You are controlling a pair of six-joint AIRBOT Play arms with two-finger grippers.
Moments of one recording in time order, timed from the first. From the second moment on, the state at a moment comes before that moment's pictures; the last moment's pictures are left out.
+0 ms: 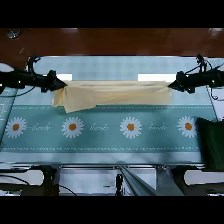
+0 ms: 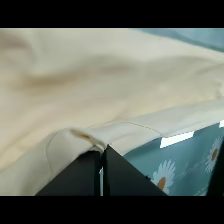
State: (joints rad) left arm 0.21 -1.59 1.29 0.71 -1.20 -1.28; right arm -0.28 -1.58 1.31 -0.89 1.17 1.39
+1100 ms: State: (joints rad) left arm 0.35 -1.54 1.48 1.04 -1.25 -1.44; right arm -0.40 -1.89 1.51 -0.85 1.35 1.36
